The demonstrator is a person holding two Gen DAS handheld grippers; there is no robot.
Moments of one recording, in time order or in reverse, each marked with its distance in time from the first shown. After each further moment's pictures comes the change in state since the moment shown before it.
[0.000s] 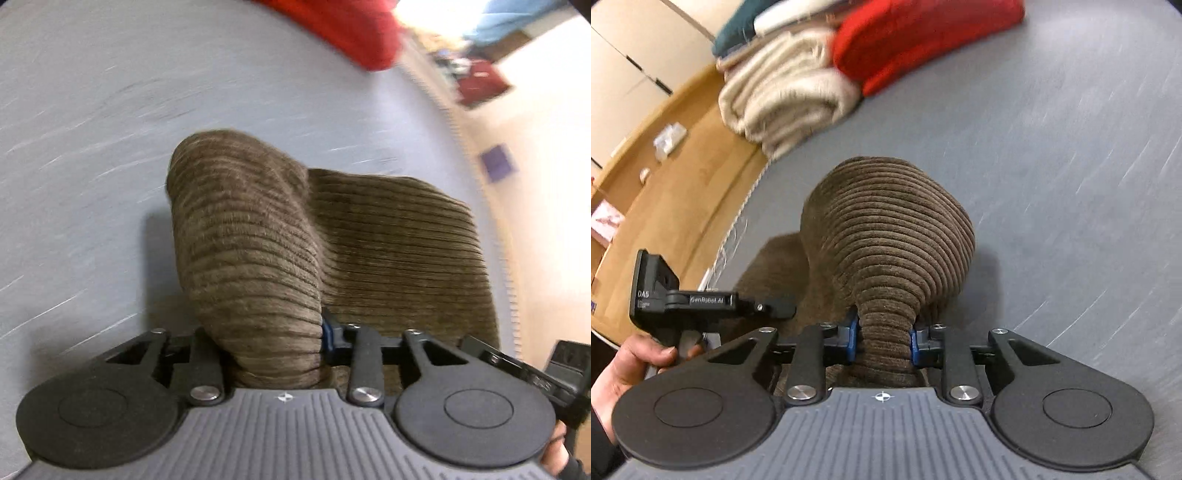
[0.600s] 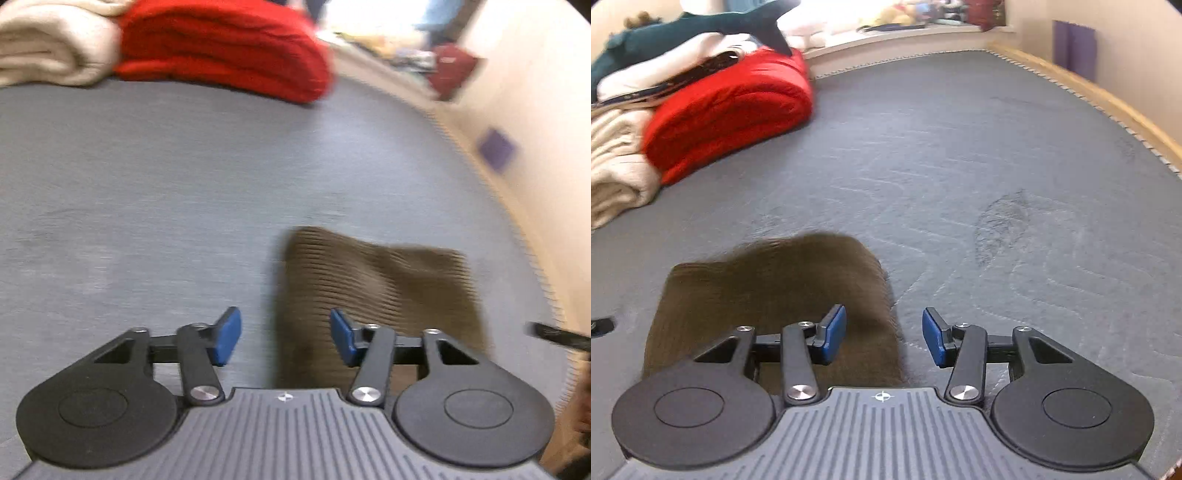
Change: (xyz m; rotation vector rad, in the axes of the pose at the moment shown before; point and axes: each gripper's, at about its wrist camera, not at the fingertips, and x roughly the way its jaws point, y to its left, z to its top) left arm 0.074 -0.175 0.021 0.247 -0.154 0.141; right arm -0.140 -0.154 0.109 -0.048 -0.109 -0.534
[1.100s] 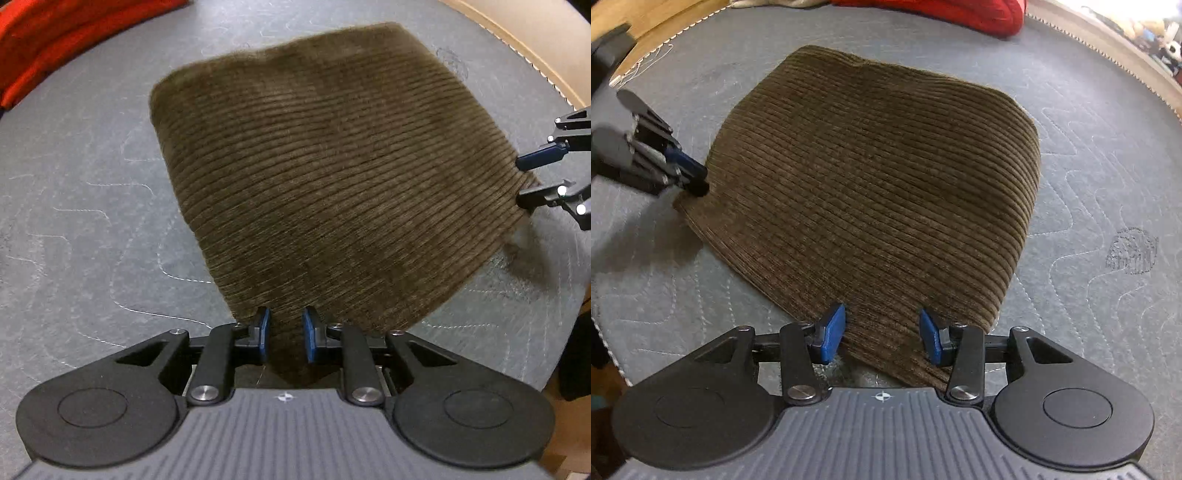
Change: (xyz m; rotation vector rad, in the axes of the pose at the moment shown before) left arm 0.057 -0.061 -0.088 0.483 0.344 0.113; right arm 0.056 0.072 -0.046 -0.591 0.316 0.140
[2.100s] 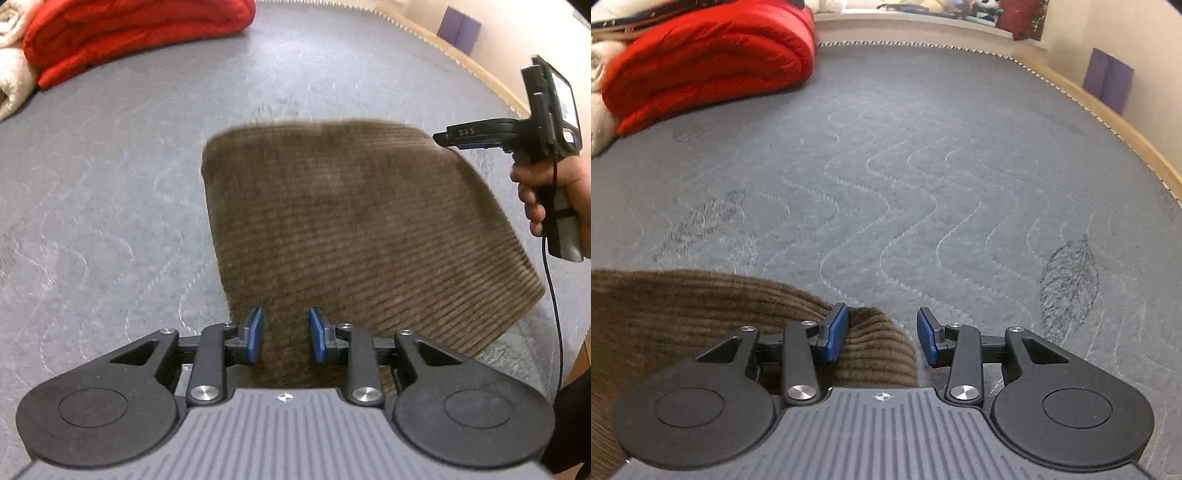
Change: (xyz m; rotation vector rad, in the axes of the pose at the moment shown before) left arm -0.015 0.033 0.034 -0.191 -0.164 -0.008; right arm 0.074 -0.112 0.093 0.505 -0.256 -0.367
